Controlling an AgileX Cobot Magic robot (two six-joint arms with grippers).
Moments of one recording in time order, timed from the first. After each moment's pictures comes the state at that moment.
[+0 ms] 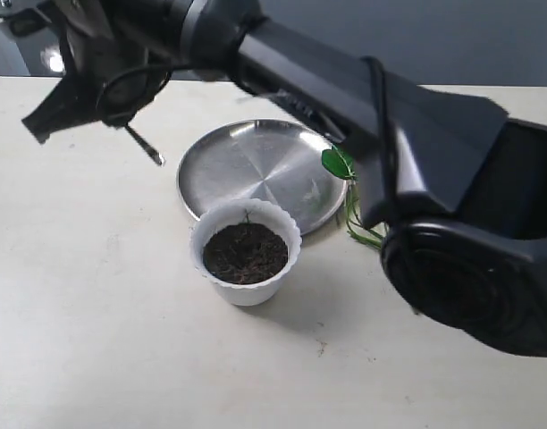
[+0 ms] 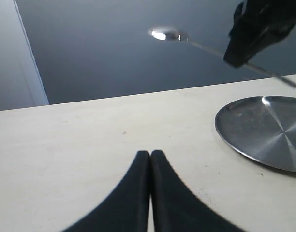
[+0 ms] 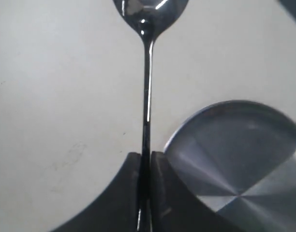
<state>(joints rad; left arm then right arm) -0.10 0.00 0.00 0.00 0.18 0.06 1.09 2.37 -2.49 -0.23 1.21 0.12</state>
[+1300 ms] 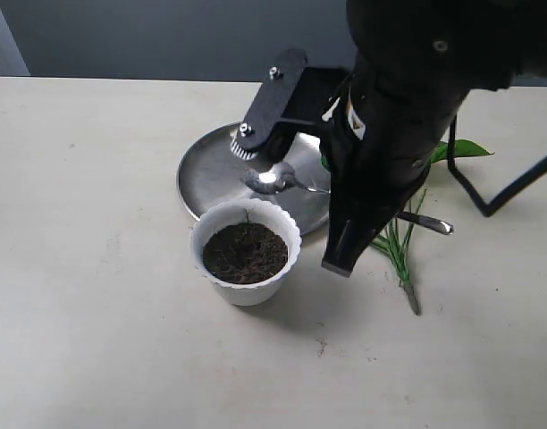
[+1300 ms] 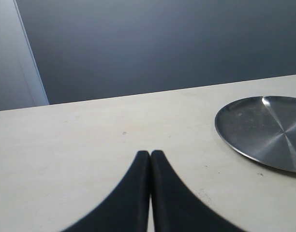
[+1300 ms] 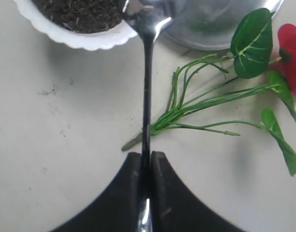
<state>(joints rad) -0.10 0.00 0.00 0.00 0.18 0.06 1.05 1.55 -1.29 -0.33 1.23 -0.18</state>
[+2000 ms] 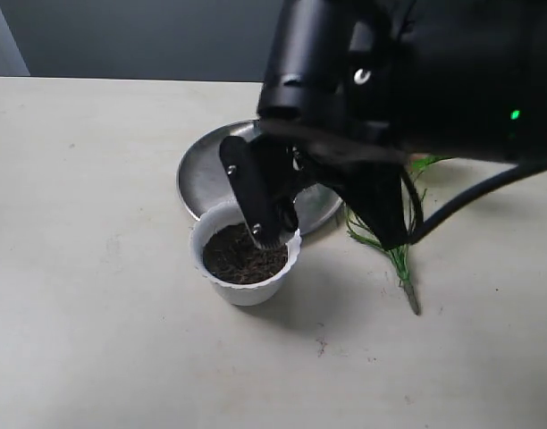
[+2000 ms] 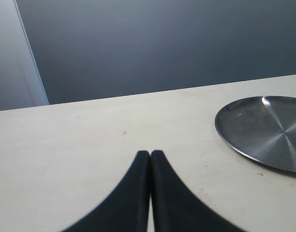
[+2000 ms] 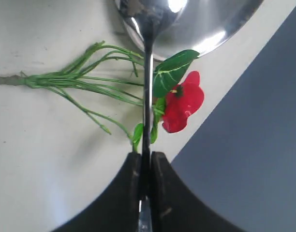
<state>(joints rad) -0.10 0.00 0.00 0.00 0.18 0.06 1.16 1.67 -1.29 -0.74 1.23 -0.67</state>
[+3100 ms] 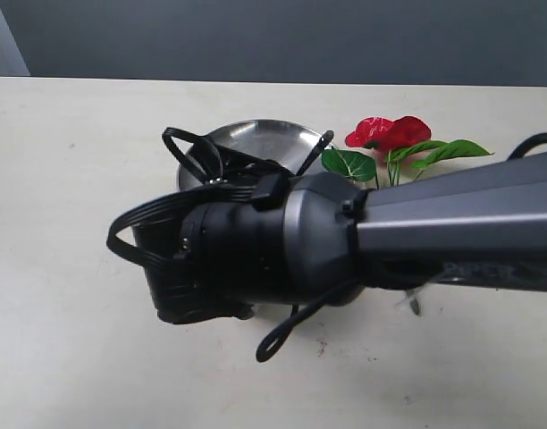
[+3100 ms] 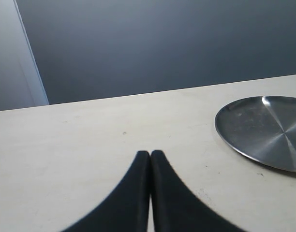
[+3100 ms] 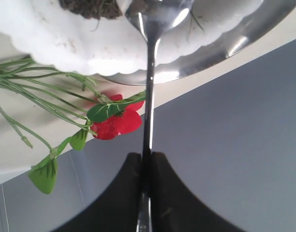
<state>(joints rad) -0.10 0.00 0.00 0.00 0.18 0.06 1.31 1.95 -1.29 -1.05 1.19 -0.72</state>
